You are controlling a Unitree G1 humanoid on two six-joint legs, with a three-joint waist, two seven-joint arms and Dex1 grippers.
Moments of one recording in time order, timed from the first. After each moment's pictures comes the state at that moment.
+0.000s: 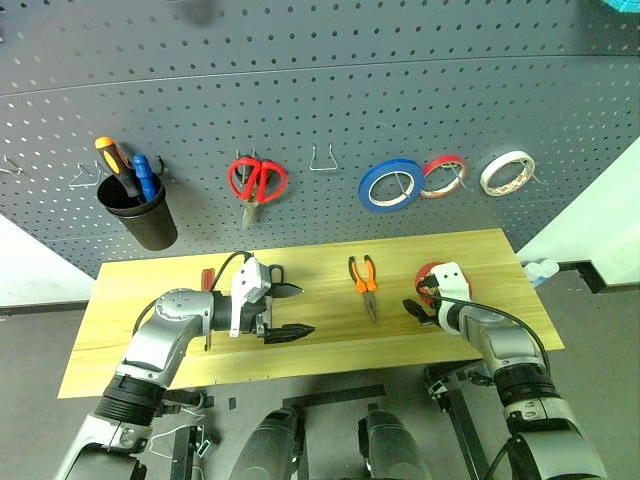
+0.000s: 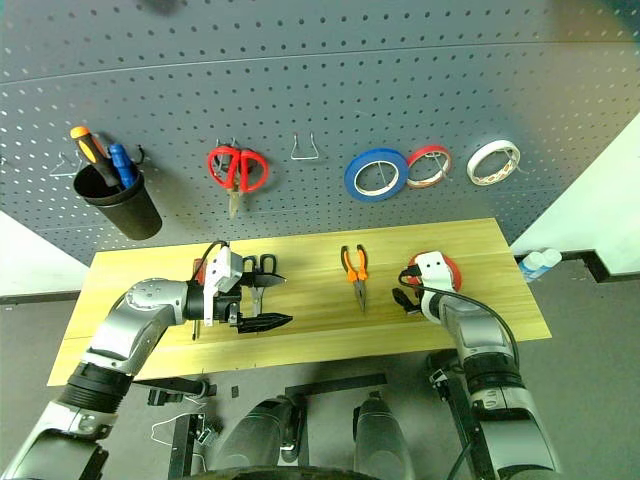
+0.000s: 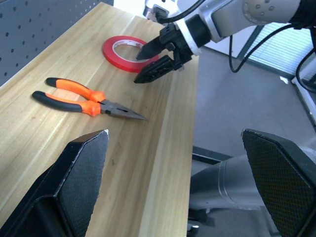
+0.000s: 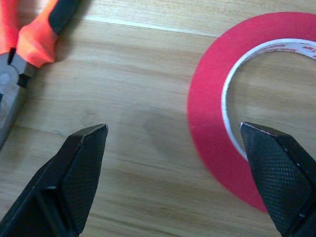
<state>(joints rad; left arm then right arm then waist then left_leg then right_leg) -0.28 0.52 -0.14 0.00 -0.34 0.34 -1.17 -0.40 -0.39 -0.03 0.50 0.10 0.53 0.42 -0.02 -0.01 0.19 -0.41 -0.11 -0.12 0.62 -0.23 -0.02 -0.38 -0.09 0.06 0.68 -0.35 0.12</state>
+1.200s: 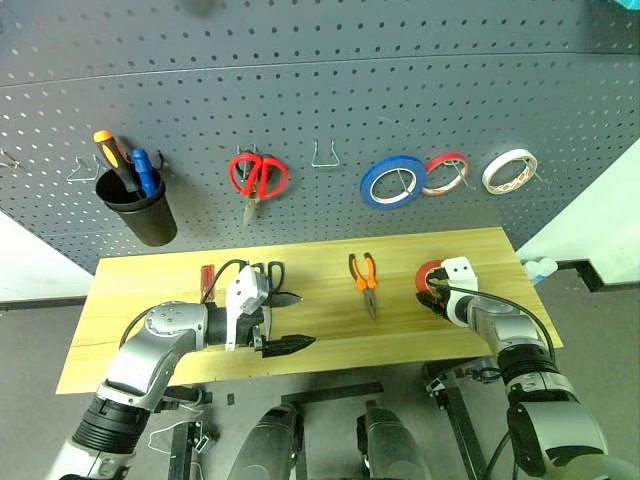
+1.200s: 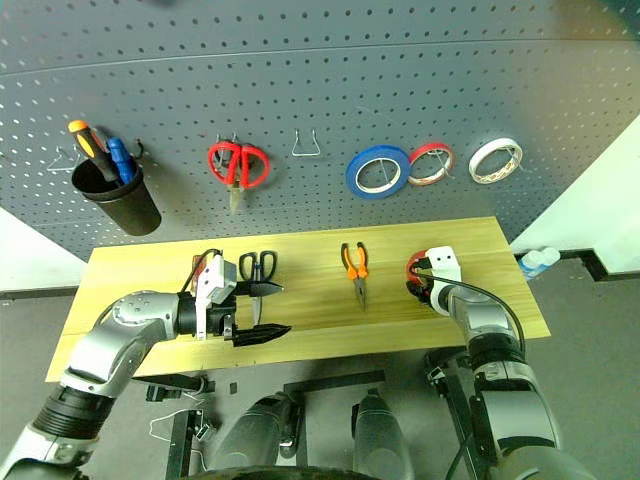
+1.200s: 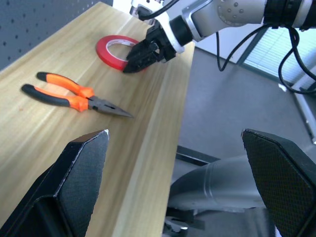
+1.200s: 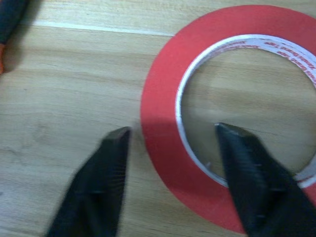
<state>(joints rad) -0.17 0.57 -0.13 -0.20 -0.42 0.45 -1.08 -0.52 -0.42 -0.06 0.77 0.10 0.41 0.47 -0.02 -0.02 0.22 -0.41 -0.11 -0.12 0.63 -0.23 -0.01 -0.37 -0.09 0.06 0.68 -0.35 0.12</state>
